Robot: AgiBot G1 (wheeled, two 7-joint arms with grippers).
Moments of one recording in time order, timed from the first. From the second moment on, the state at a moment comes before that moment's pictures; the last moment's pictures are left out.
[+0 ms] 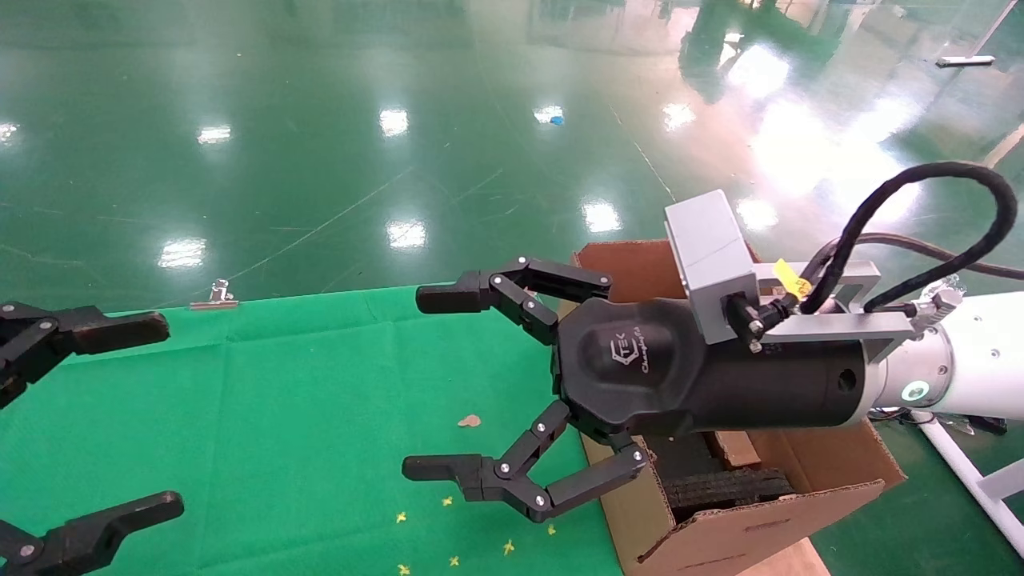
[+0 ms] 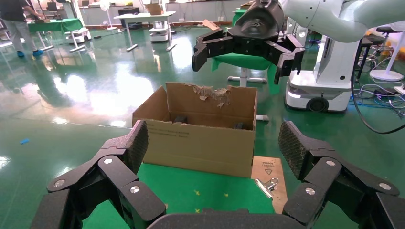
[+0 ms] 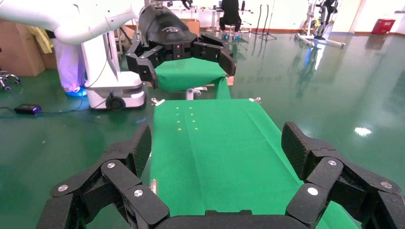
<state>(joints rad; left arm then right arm) -1.08 0.60 0.30 -1.28 0.71 1.49 -0.18 1.07 -0.61 -0.27 1.29 -0.73 -1.50 0.19</state>
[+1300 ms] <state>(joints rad) -1.08 0.60 0.30 -1.28 0.71 1.49 -0.18 1.08 -0.61 -0.28 1.28 -0.73 -1.49 0.19</state>
